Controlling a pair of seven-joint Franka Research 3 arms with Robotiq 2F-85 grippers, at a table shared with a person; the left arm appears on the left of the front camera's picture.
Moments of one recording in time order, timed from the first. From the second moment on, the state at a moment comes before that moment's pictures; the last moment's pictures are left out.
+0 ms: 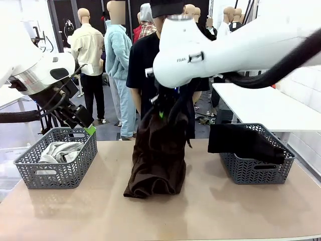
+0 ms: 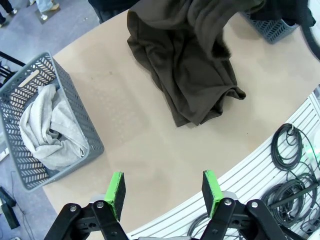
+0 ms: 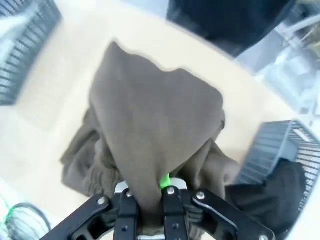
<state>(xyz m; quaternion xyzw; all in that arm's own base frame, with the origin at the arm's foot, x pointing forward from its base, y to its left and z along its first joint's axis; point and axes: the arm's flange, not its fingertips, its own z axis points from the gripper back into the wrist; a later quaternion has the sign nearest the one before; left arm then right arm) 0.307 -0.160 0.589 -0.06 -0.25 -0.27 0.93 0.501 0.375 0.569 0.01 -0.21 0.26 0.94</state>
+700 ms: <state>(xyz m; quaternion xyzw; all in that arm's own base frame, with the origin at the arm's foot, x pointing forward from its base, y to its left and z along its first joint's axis) 0.307 -0.160 0.589 -0.06 -0.25 -0.27 0.93 0.502 0.374 0.555 0.00 -0.21 0.26 0.94</state>
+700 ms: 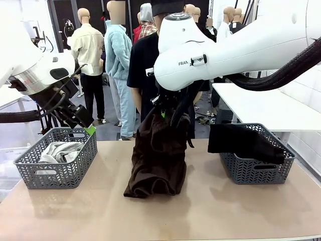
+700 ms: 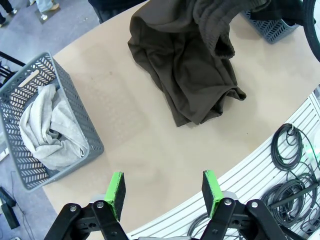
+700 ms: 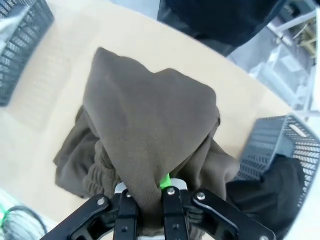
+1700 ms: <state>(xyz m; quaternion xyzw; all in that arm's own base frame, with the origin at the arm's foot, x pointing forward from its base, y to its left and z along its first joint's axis) 0.307 -0.160 0.589 -0.06 -0.25 -0.27 0.93 0.453 0.369 0.822 -0.16 -0.52 0.24 0.81</state>
